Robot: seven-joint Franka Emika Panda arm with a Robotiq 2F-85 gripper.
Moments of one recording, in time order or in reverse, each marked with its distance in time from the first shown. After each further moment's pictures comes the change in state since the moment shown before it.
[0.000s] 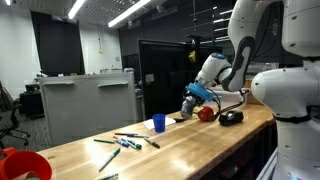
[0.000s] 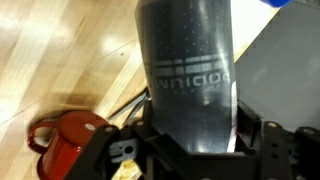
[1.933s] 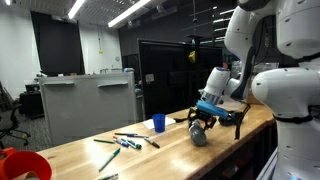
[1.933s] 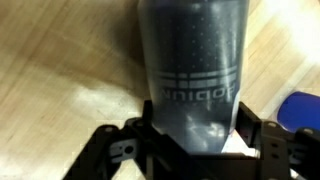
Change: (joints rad) arm 0.058 -0.203 -0.003 -0.014 -0.651 0.003 0.509
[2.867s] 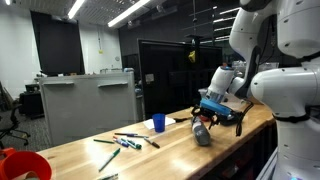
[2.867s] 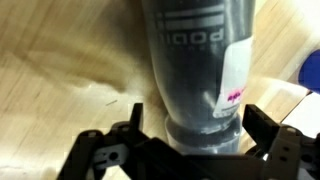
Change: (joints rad) arm -0.123 0.000 0.013 0.023 -0.019 -0.002 -0.005
